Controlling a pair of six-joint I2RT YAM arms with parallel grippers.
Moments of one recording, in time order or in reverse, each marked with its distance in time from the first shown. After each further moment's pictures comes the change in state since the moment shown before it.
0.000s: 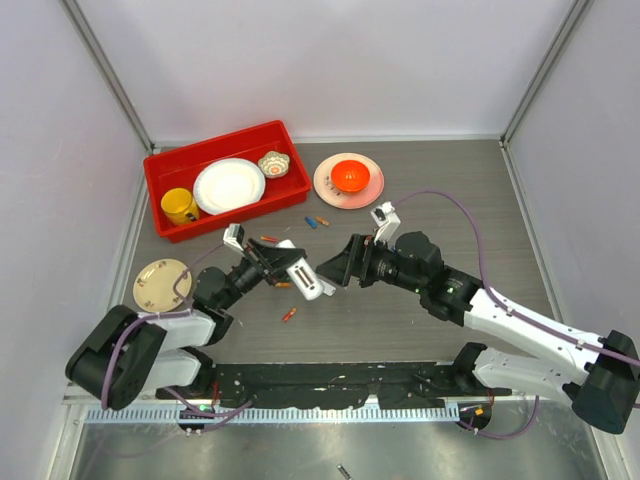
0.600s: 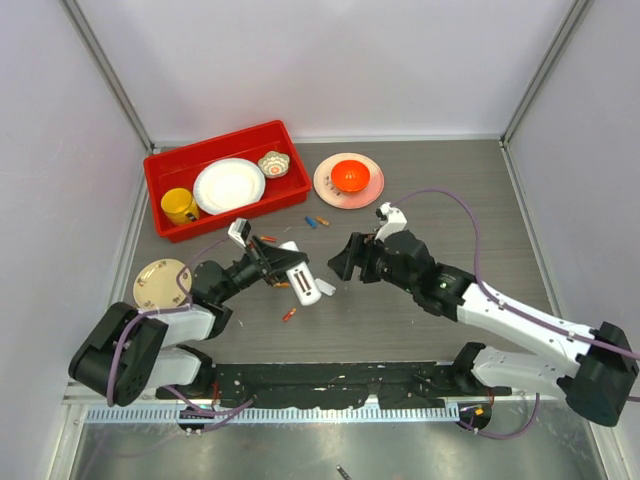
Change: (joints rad) left arm 0.045 0.082 0.058 0.009 0.234 -0.062; right arm -0.002 0.024 -0.009 -0.076 0.133 -0.066
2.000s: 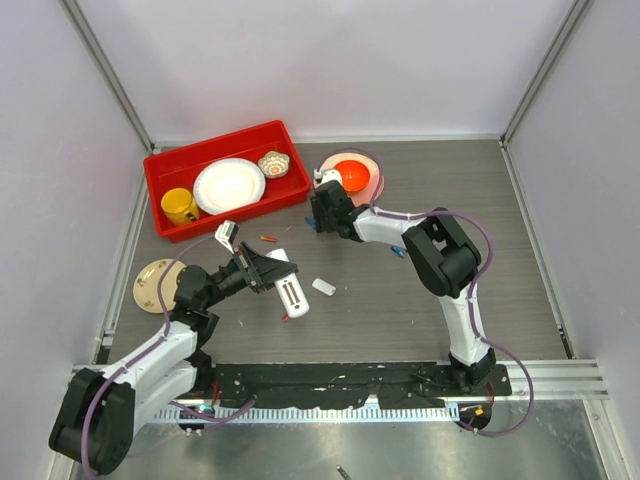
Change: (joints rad) left arm 0.094 -0.411 -0.018 -0.415 0.122 0.190; right arm -0.179 1.110 0.715 0.067 0.266 -0.469
